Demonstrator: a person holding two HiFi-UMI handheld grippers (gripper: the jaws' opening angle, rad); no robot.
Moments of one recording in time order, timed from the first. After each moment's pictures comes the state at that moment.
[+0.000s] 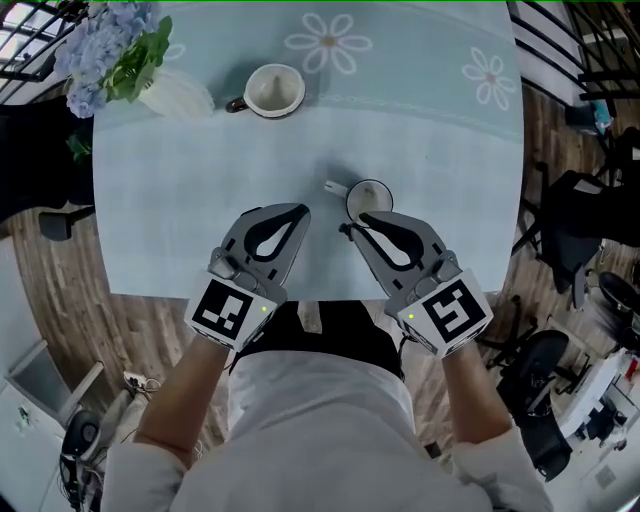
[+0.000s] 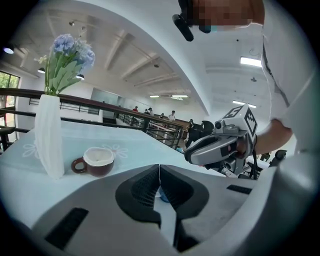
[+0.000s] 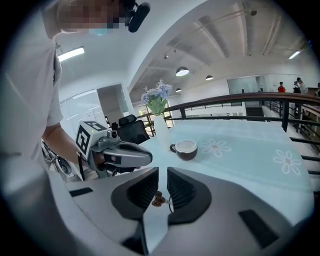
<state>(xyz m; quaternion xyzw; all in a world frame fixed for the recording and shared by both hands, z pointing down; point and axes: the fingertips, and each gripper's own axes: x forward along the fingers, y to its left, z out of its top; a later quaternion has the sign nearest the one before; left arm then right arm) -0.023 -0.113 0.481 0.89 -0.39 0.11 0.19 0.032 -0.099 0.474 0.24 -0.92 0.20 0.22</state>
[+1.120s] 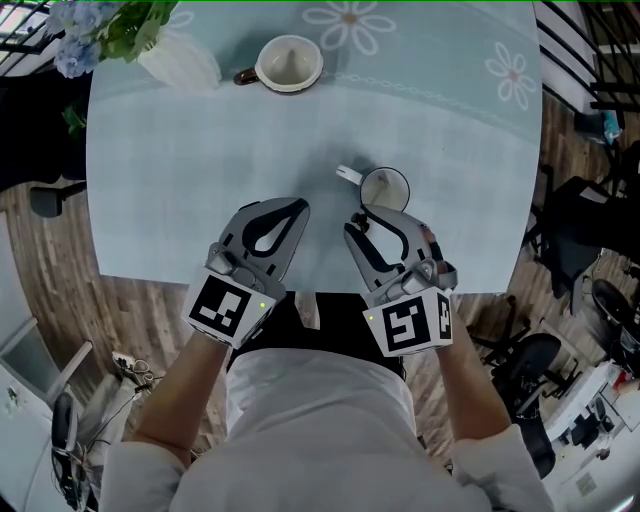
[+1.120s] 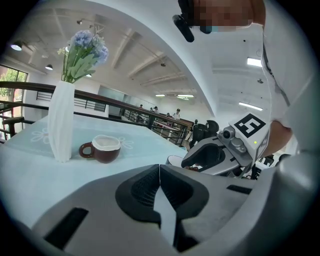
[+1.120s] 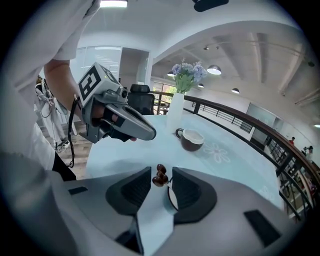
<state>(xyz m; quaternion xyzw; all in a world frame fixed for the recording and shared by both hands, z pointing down) -0.037 -0.096 0.510 0.88 -0.41 0.11 0.21 0.022 -0.076 0.534 0.22 -0.90 -0.01 0.38</state>
